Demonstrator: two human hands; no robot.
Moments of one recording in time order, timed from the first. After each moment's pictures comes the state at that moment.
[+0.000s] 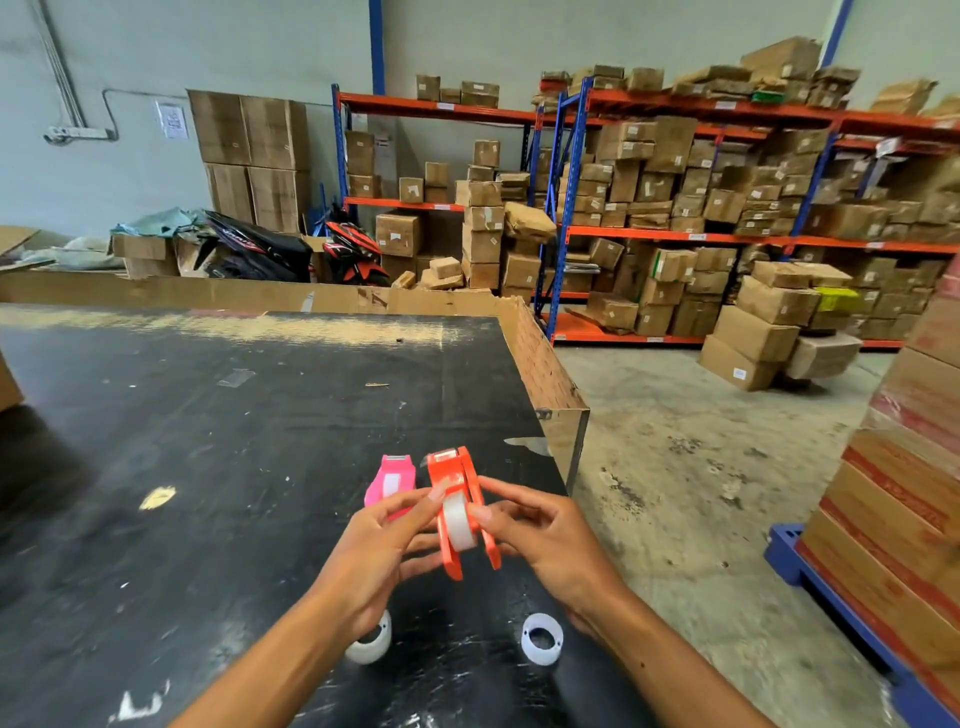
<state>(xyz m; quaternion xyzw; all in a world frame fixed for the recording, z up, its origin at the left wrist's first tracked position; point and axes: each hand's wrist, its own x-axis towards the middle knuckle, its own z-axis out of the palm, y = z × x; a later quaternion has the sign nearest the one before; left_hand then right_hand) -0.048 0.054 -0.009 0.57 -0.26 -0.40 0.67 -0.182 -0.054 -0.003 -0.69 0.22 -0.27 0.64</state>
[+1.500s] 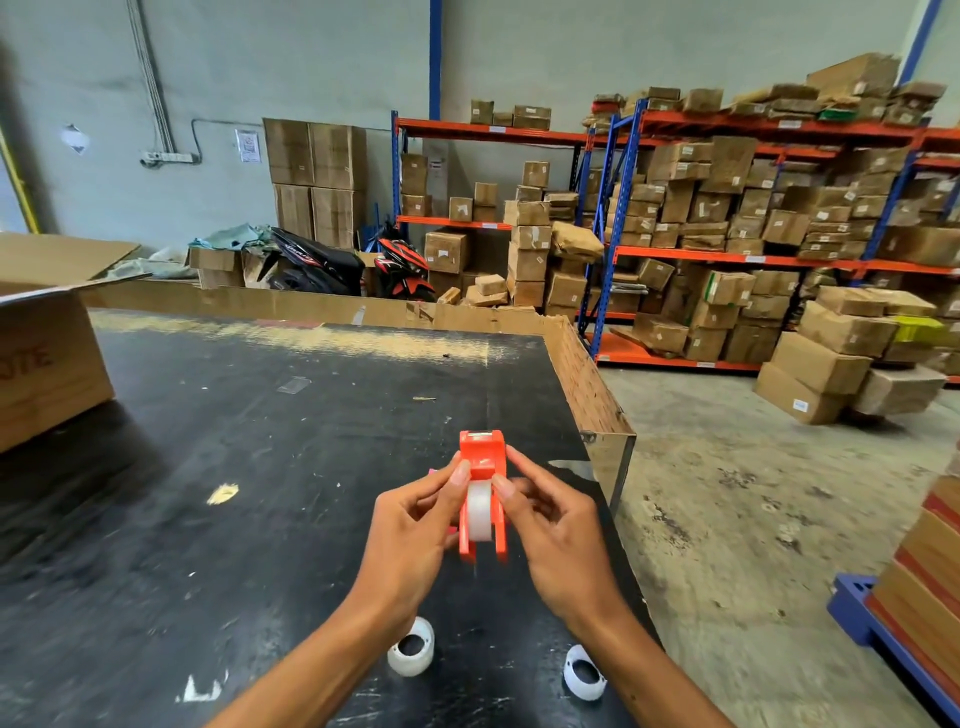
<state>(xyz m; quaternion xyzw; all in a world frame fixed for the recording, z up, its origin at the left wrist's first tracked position) -0.061 0.069 0.027 0.57 -0.32 -0.21 0.73 -0.150 -0.030 0.020 -0.70 0.13 -0.39 0.59</state>
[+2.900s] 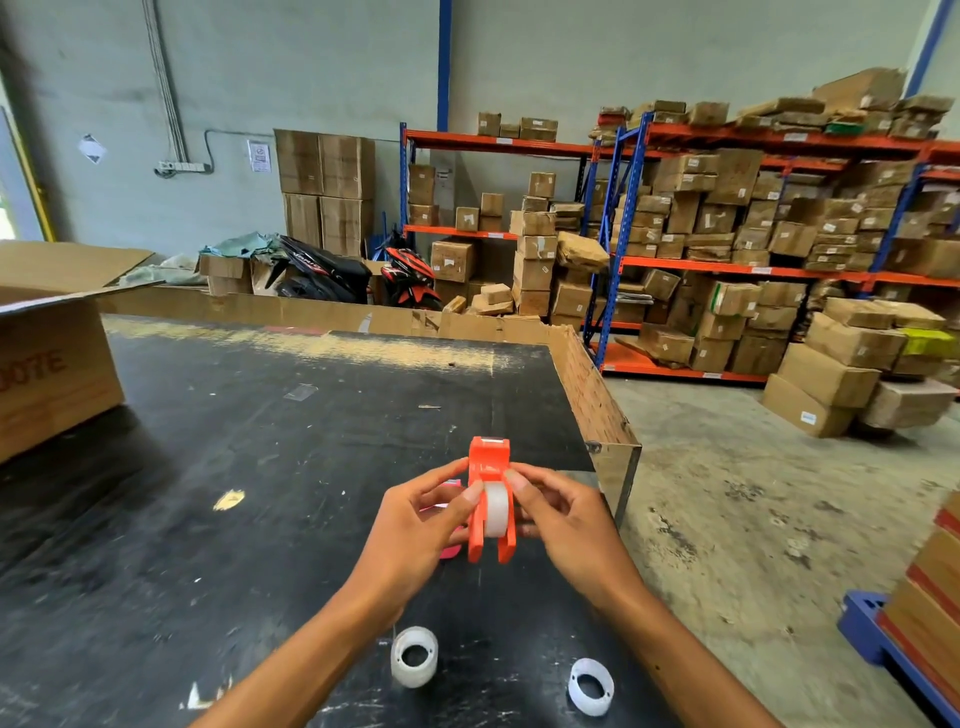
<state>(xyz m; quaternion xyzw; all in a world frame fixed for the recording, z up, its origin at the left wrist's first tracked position) -0.033 0.059 0.014 0.60 -0.34 -0.24 0.68 -0.145 -0.053 0.025 -0.73 0.15 -0.32 0.58</state>
